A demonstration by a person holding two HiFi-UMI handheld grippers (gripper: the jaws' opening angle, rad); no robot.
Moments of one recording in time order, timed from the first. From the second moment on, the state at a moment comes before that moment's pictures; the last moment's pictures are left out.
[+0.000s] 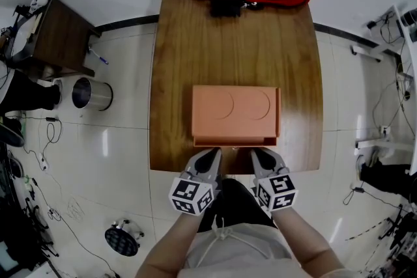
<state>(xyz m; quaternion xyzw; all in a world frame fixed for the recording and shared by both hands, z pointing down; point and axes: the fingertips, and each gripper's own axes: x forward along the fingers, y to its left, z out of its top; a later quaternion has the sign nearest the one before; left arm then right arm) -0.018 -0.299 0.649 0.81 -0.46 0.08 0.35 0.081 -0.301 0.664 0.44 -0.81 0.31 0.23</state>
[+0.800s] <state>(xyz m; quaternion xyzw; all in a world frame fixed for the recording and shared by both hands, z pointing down) -0.023 -0.310 0.604 0.84 -0.44 0.05 0.32 0.084 -0.313 0.614 0.45 -0.83 0.25 0.20</state>
